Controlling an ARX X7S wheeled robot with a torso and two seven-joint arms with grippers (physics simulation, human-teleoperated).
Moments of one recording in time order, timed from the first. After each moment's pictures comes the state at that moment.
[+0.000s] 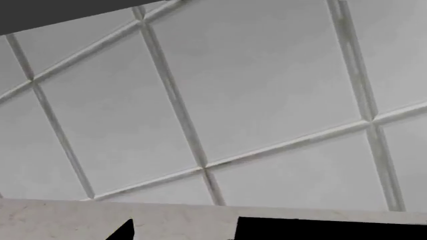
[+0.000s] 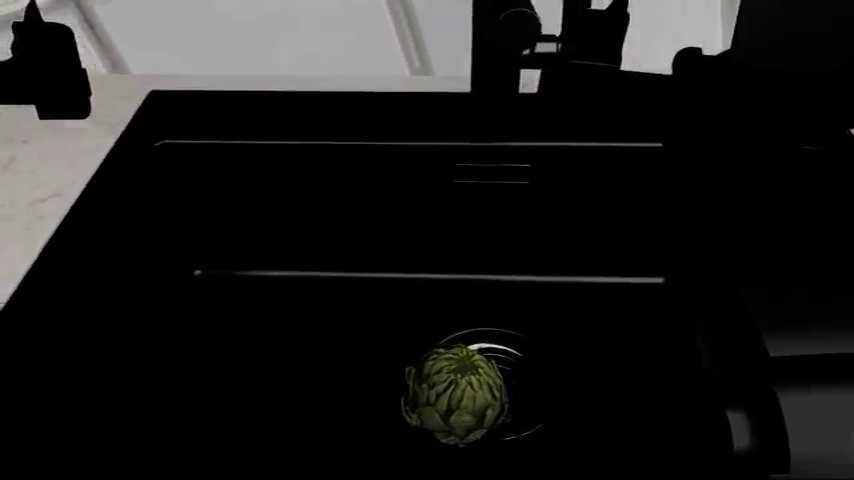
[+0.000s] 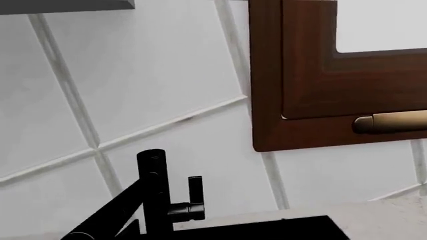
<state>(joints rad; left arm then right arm) -1.07 -0.22 0.08 0.09 -0.09 -1.05 -0.17 1.03 0.20 0.03 -0.21 0.32 1.07 0.19</state>
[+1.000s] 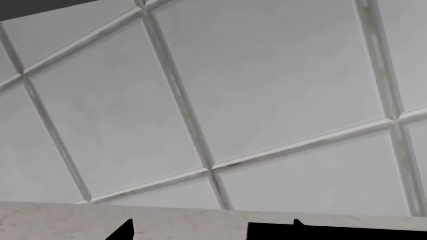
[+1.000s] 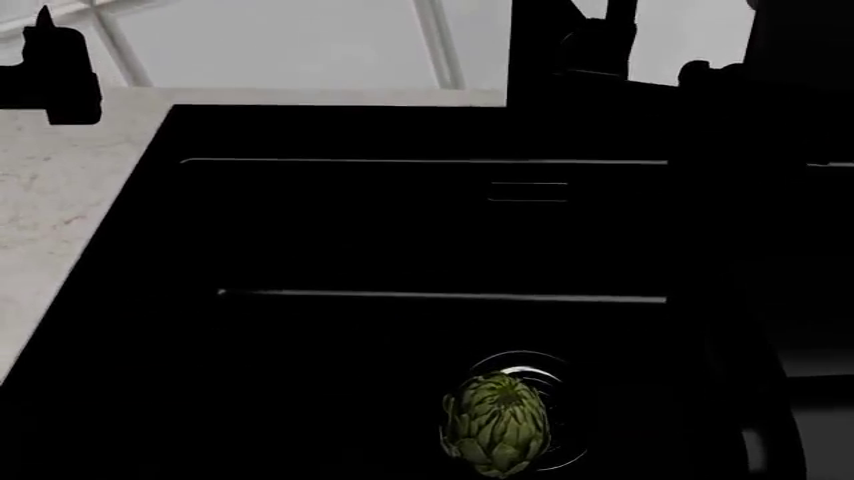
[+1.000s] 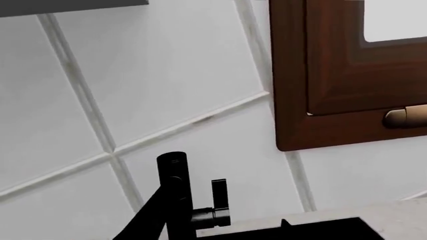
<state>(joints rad) -1.07 -0.21 0.09 0.09 -0.11 -1.06 -0.18 1.00 0.20 0.06 -0.22 0.36 1.04 0.20</state>
